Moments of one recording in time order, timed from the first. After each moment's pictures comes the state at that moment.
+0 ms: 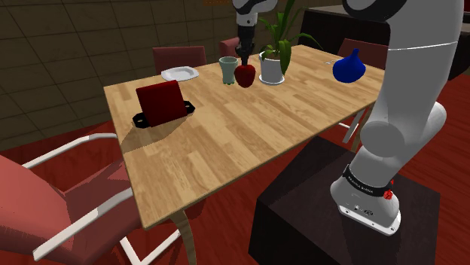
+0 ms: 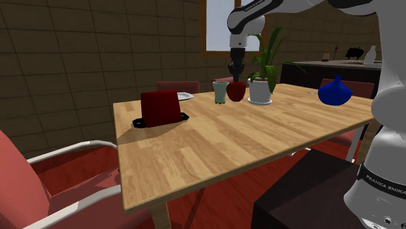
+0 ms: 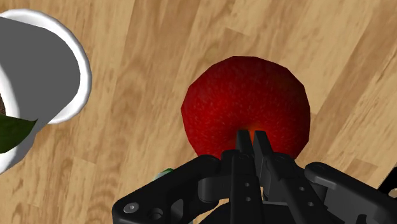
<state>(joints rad) -0.30 0.35 0.13 -1.52 -0.04 1.86 -0.24</state>
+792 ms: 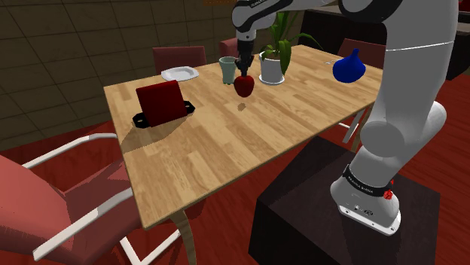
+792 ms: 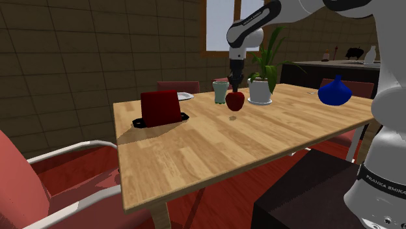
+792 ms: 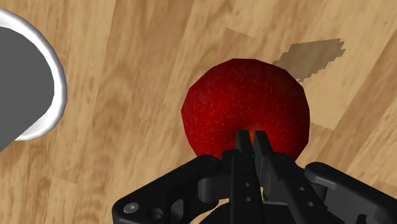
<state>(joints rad) -0.30 0.37 0.13 -1.63 -0.05 1.99 -0.24</state>
